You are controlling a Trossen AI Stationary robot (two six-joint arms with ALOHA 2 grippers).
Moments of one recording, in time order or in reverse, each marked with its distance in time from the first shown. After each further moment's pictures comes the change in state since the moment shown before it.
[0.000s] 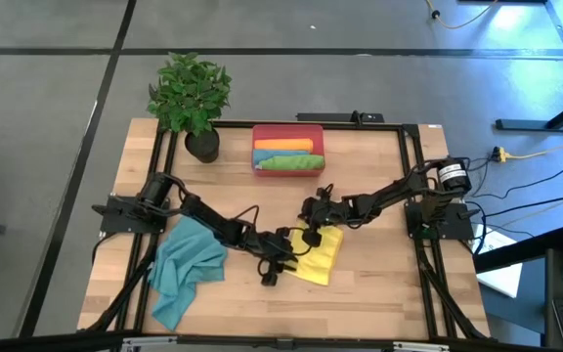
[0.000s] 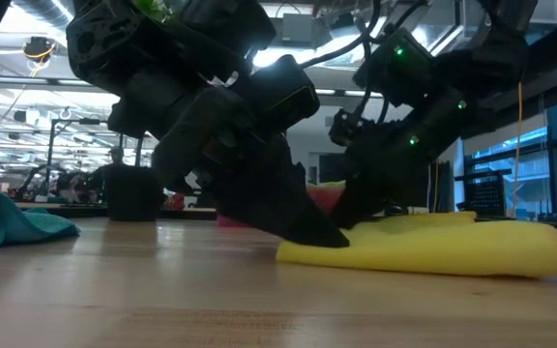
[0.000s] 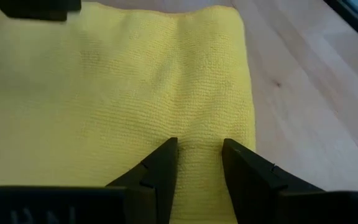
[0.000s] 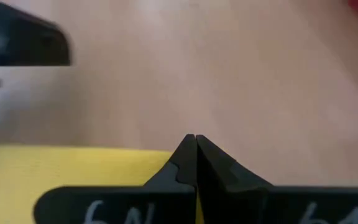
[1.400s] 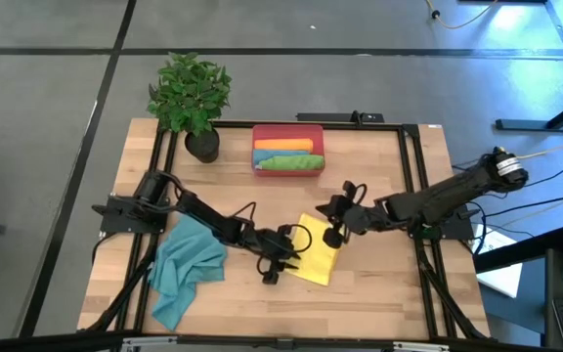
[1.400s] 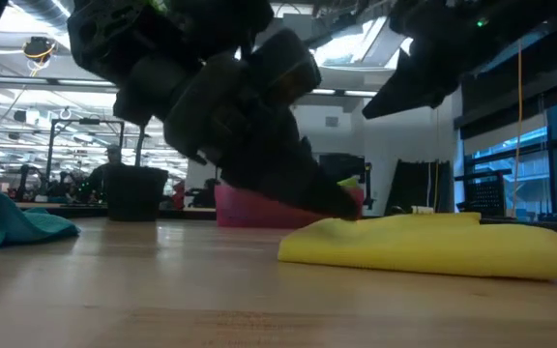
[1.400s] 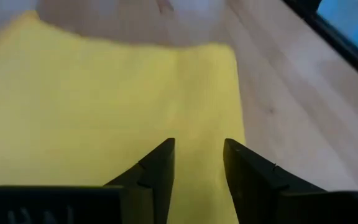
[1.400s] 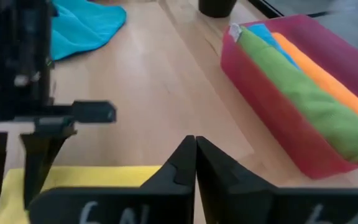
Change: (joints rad) left arm 0.006 -0.039 -0.002 0.041 0.001 0.030; right arm 0.206 -0.488 0.000 -0.384 0.360 0.051
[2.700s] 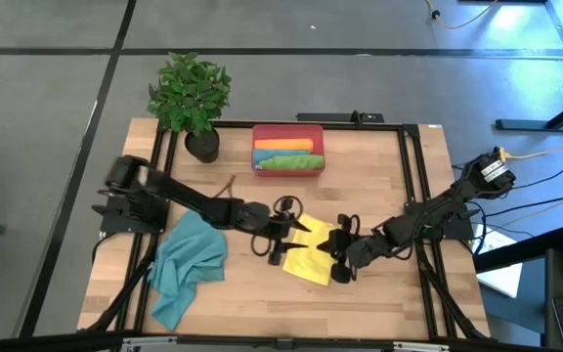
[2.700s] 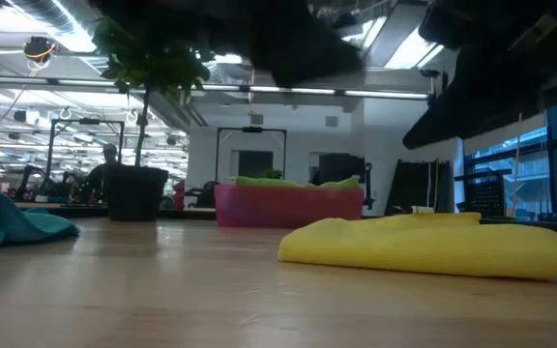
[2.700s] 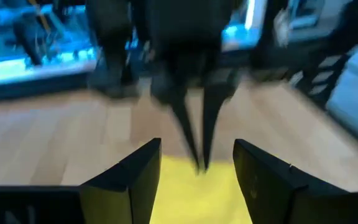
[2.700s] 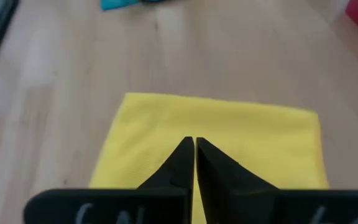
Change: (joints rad) left arm 0.081 -0.247 0.001 0.009 -0.061 0.162; right arm 0.225 0.154 -0.029 0.100 -0.110 0.155
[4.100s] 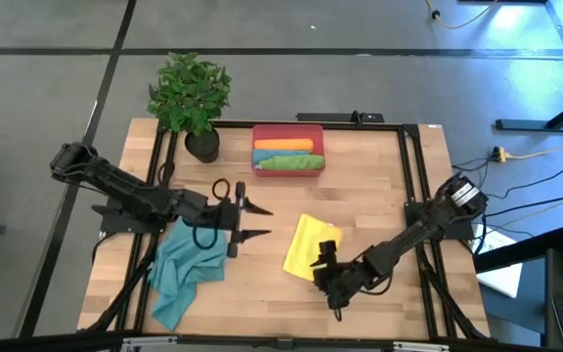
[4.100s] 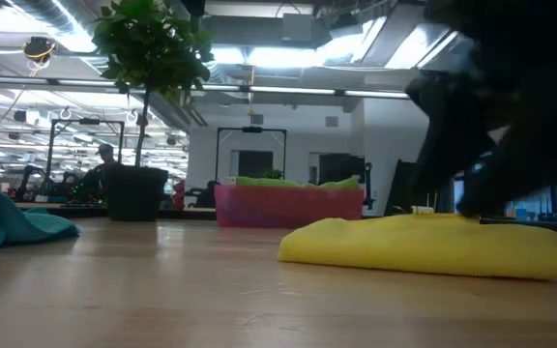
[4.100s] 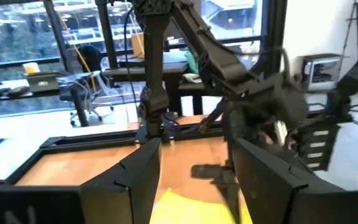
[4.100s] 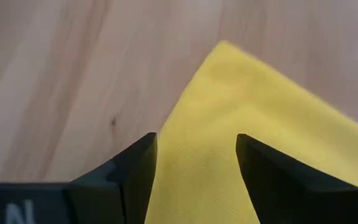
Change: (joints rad) left arm -0.129 -0.554 -0.277 -0.017 -0.236 0.001; right arm 0.123 0.319 0.308 -0.234 -0.032 -0.256
